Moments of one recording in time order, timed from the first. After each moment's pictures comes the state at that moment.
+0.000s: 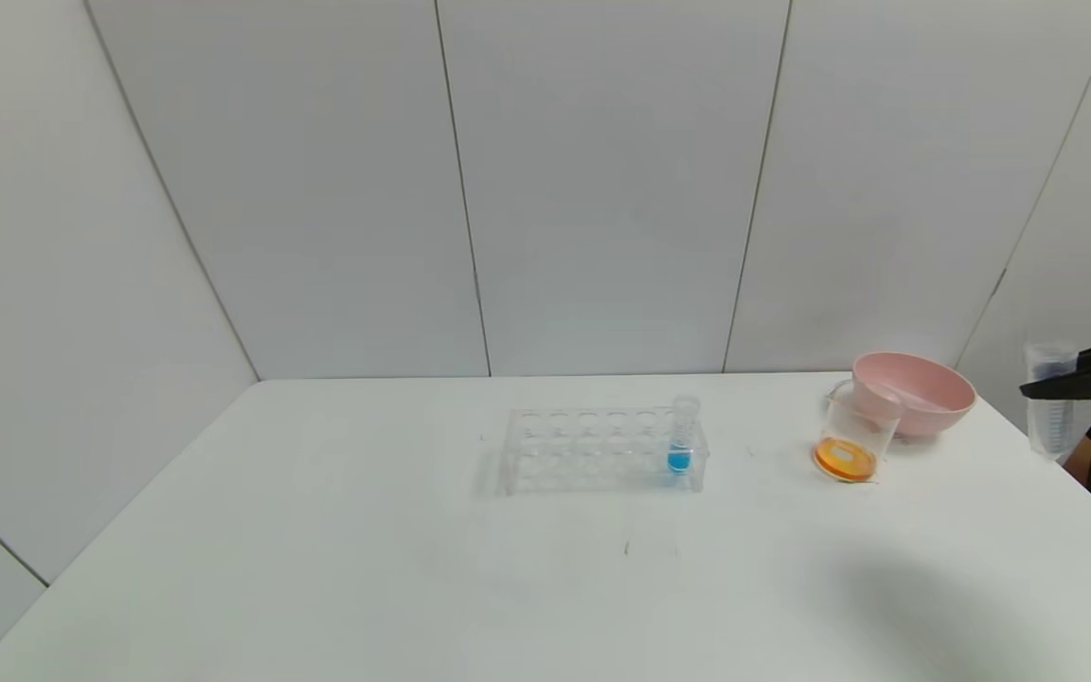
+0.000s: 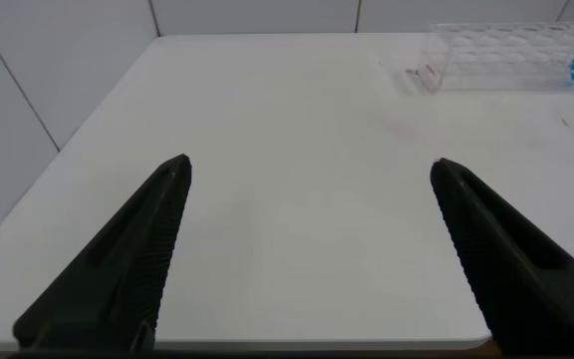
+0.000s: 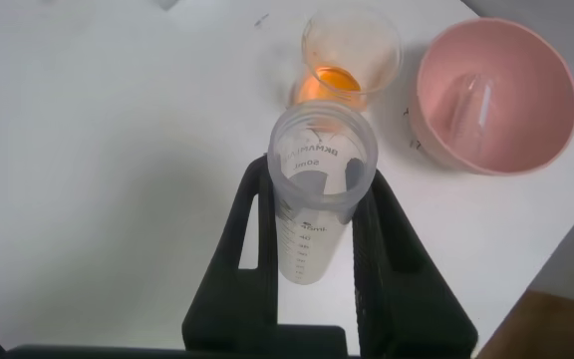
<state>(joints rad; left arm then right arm) 0.00 0.00 0.00 0.02 0.00 -0.02 -0.41 1.79 -1.57 0.76 0.76 -0.91</state>
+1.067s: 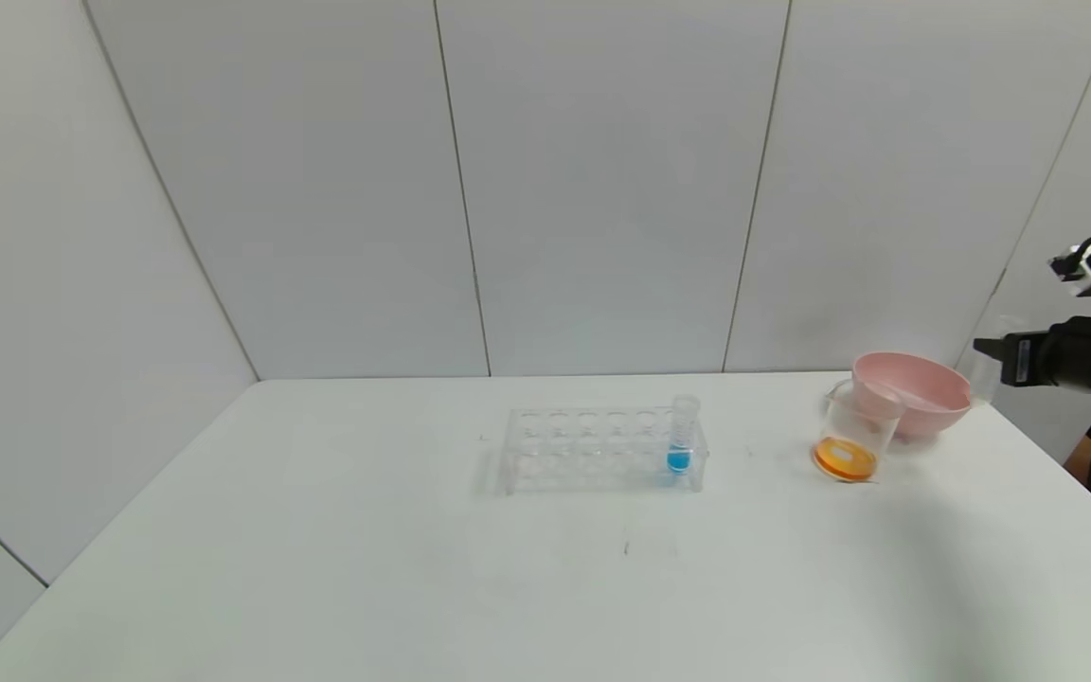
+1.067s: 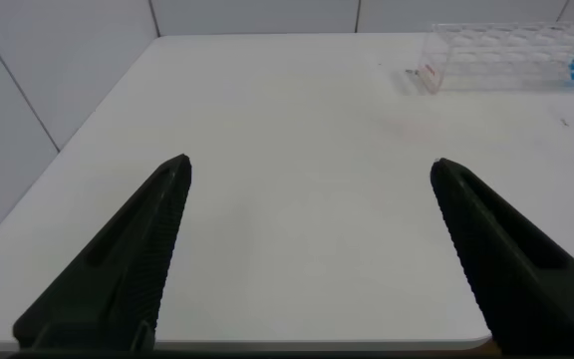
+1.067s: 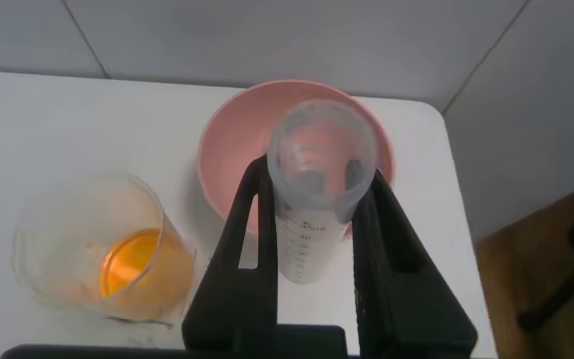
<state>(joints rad) 0.00 0.00 0.00 0.02 0.00 -0.02 -0.28 1.93 -1.15 -0.45 0.25 -0.14</state>
